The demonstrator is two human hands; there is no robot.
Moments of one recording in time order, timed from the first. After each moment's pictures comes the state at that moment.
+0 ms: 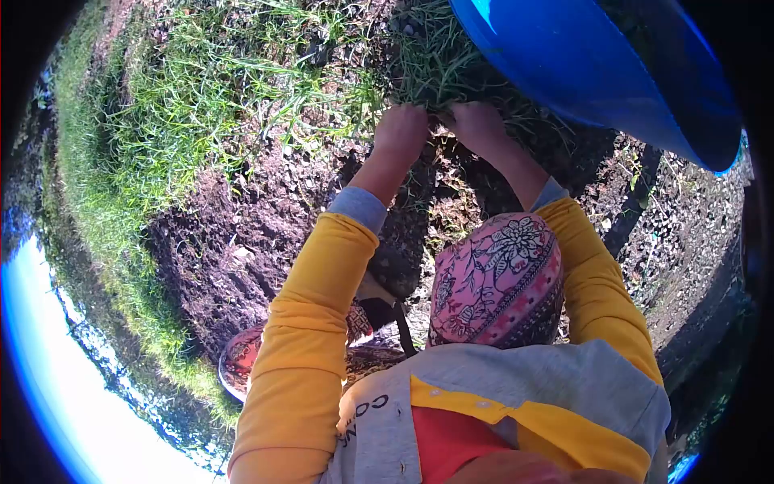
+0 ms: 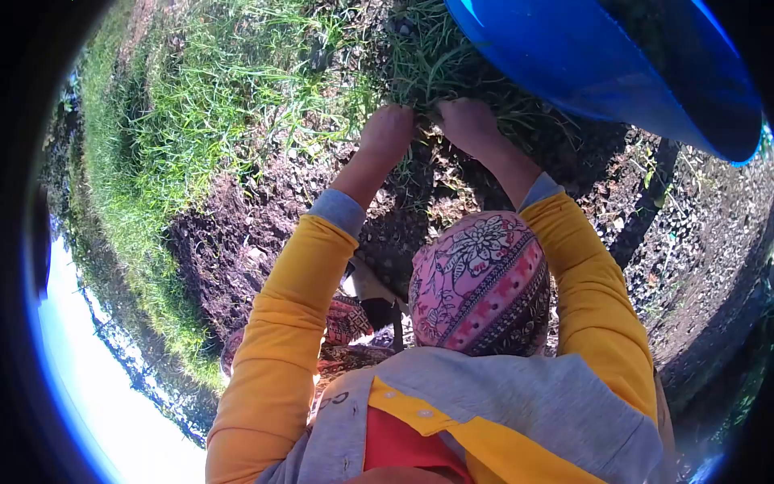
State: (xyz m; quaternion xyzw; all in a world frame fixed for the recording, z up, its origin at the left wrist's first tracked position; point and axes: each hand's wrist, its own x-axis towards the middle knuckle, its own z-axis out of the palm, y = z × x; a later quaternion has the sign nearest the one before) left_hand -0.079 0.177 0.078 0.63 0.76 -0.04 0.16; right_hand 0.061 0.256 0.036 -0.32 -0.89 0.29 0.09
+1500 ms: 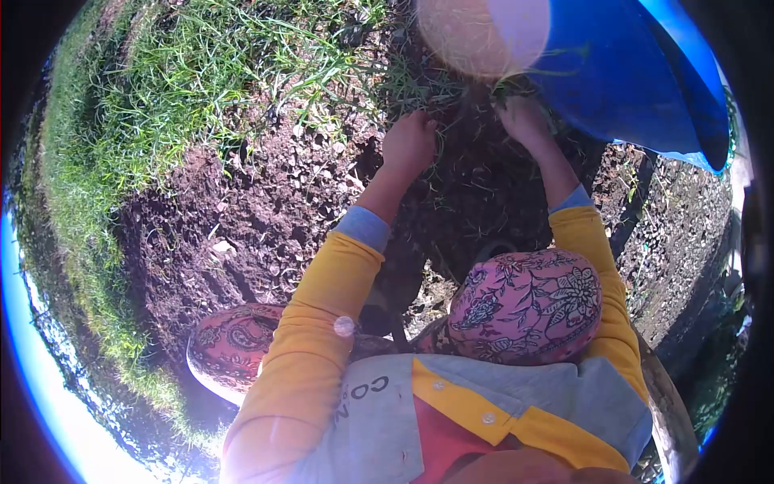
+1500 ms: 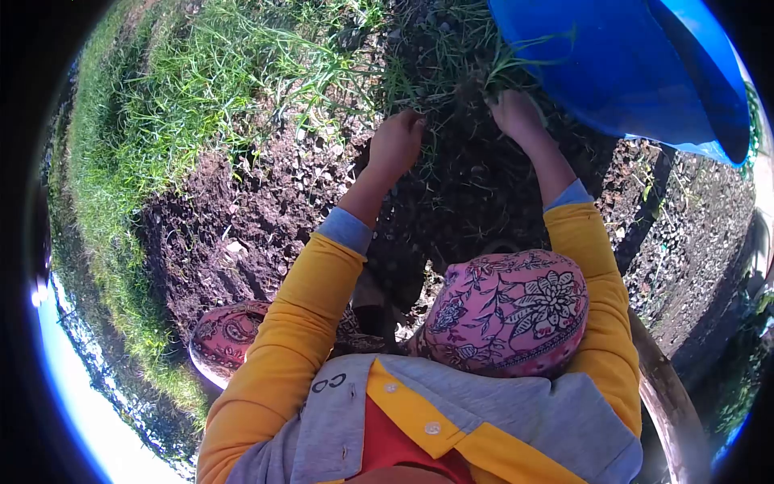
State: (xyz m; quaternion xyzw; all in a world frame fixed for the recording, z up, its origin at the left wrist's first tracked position) left_hand -0.102 0.089 0.054 0.42 0.83 0.23 0.28; right_hand 0.060 0.262 0.037 -0.43 -0.88 0.18 0.02
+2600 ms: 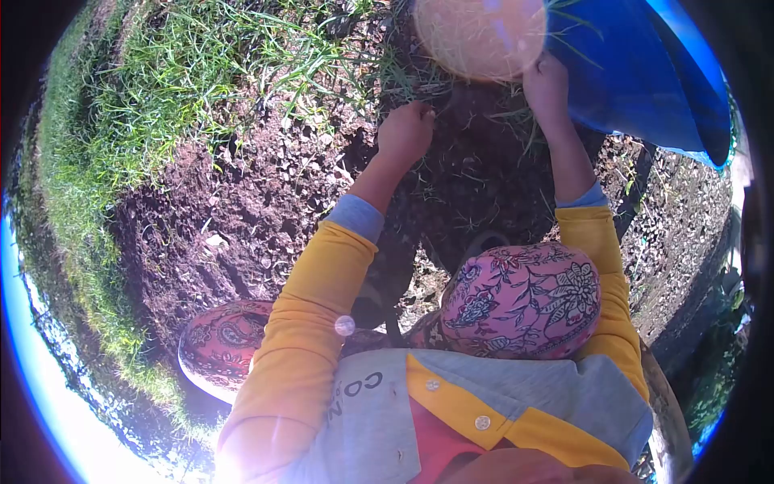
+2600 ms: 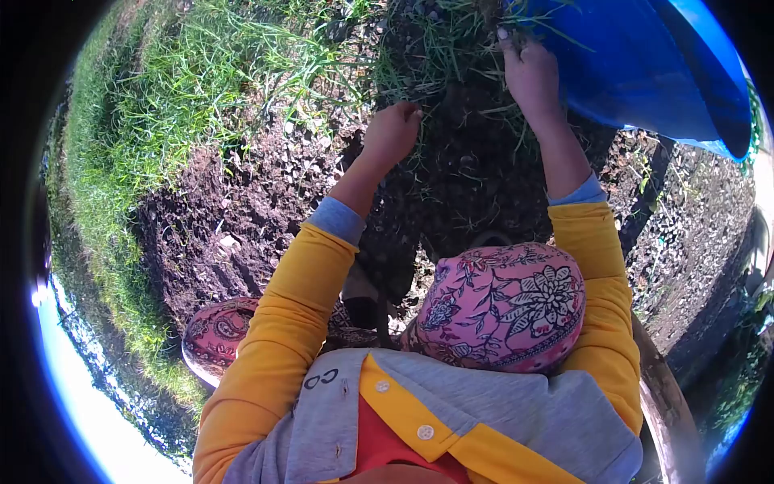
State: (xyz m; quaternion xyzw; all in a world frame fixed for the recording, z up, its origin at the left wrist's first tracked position) left_hand -0.090 0.101 0.055 0.41 0.83 0.21 0.30; right_hand 0.055 0.282 0.096 -0.45 -0.79 0.32 0.25
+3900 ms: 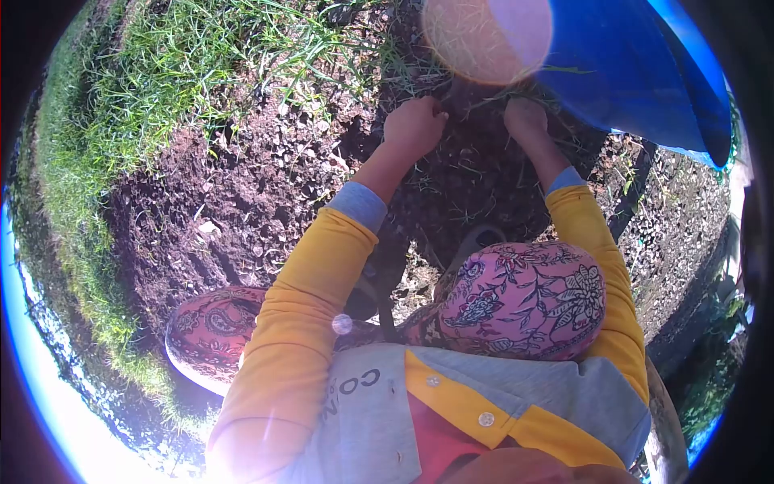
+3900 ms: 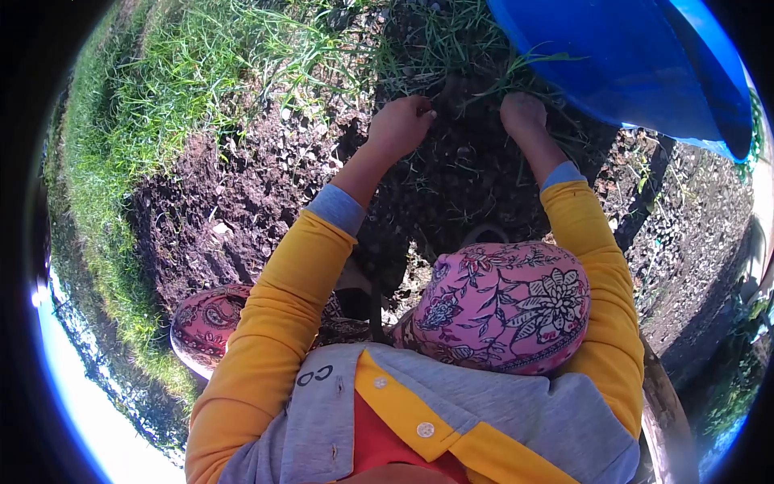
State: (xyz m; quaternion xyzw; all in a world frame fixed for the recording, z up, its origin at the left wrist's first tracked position) left_hand -0.075 0.103 0.068 0.44 0.82 0.13 0.34; right_hand 0.093 0.257 0.002 -0.47 -0.85 0.12 -0.22
